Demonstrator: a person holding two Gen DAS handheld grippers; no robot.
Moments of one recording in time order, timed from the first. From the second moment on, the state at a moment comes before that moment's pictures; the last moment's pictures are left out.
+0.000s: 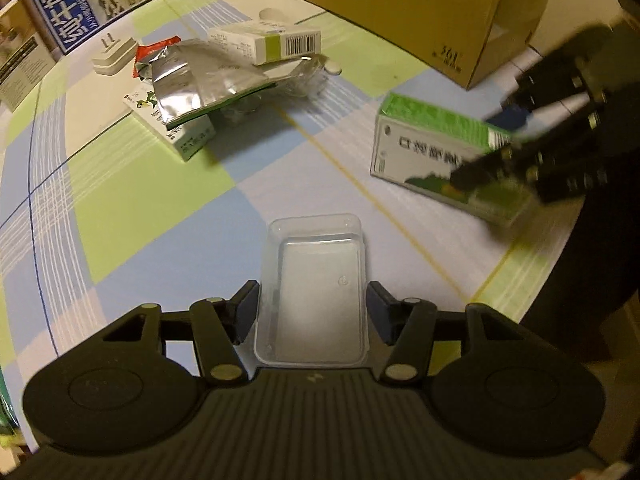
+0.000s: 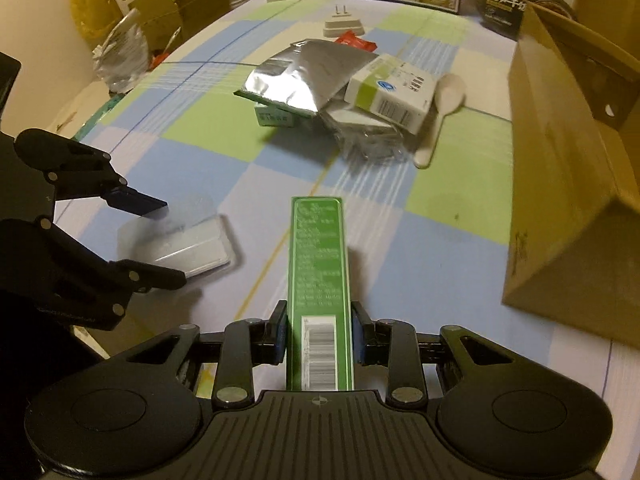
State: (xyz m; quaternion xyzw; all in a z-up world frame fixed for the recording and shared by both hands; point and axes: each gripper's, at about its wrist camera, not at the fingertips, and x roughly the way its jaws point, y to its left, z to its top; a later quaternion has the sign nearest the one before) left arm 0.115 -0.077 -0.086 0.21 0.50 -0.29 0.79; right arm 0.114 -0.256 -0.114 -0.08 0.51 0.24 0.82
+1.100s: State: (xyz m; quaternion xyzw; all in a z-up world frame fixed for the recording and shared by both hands) left arm 0.091 -0.088 -0.100 0.11 0.47 -0.18 0.85; right arm 0.102 -0.253 -0.137 -0.10 0.46 0.23 0.85
